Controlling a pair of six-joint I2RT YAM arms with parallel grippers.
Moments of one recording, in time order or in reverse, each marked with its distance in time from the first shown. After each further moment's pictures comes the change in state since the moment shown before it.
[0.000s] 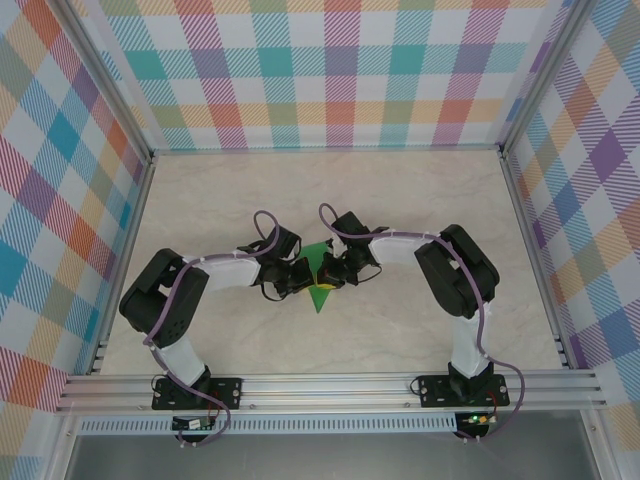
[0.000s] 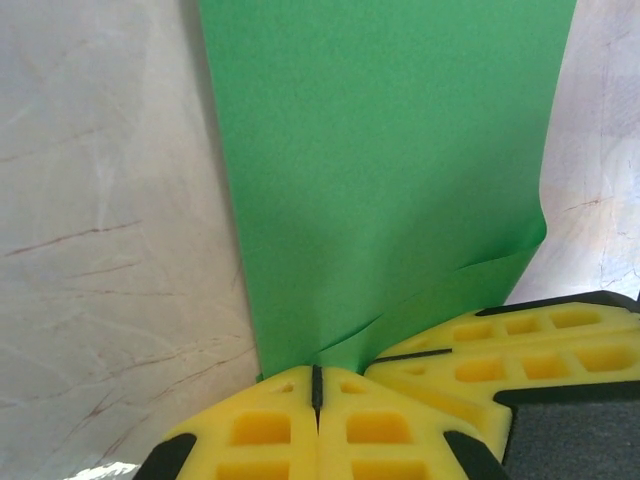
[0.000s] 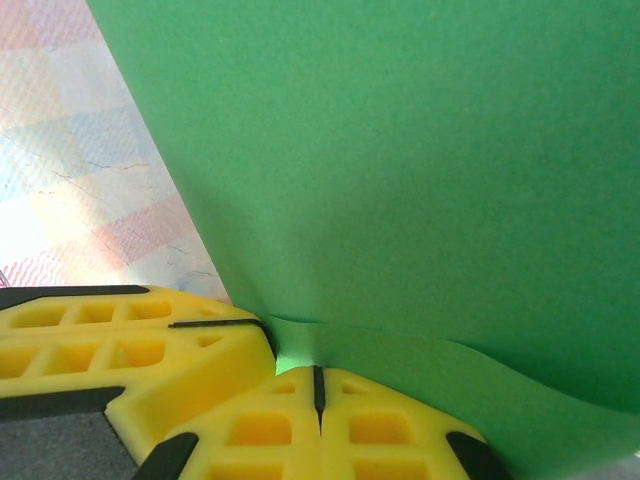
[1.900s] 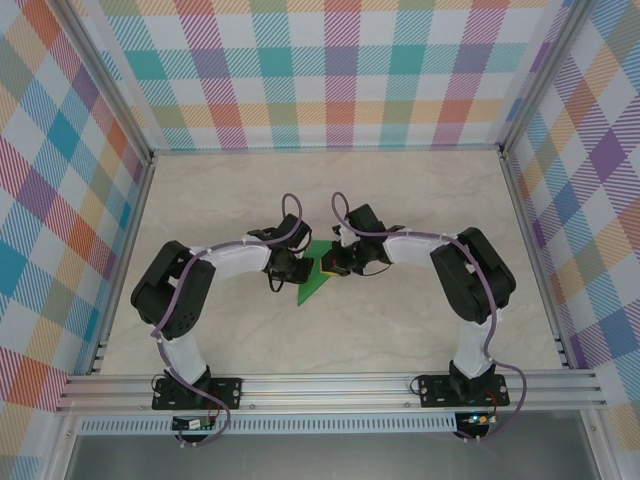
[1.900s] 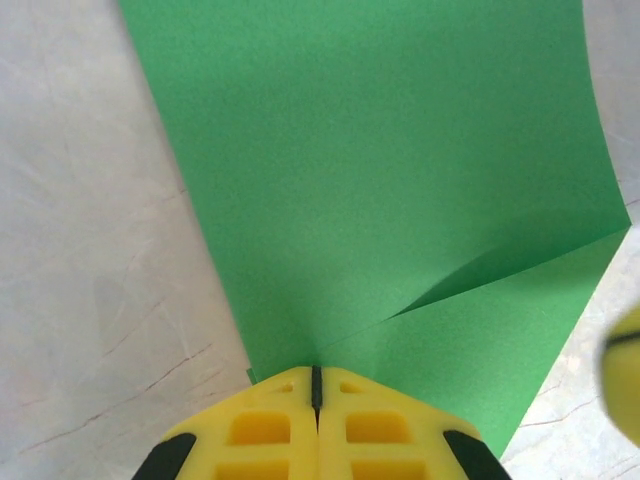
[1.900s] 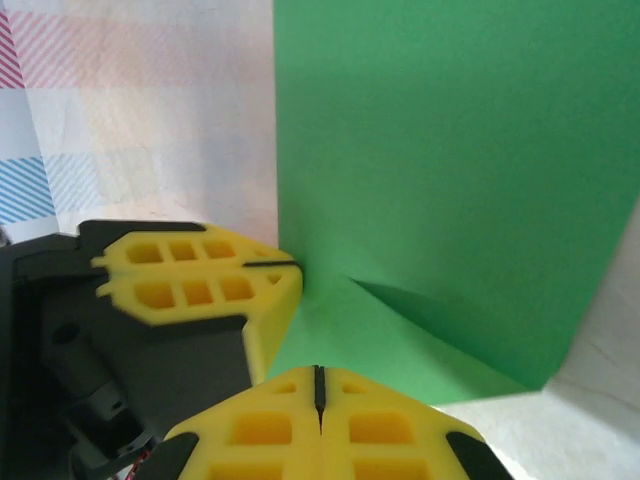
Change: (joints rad) left arm -0.007 0.076 0.196 -0.270 -0.211 0.544; right arm -0.074 -0.077 -0.073 0.164 -0.051 -0.052
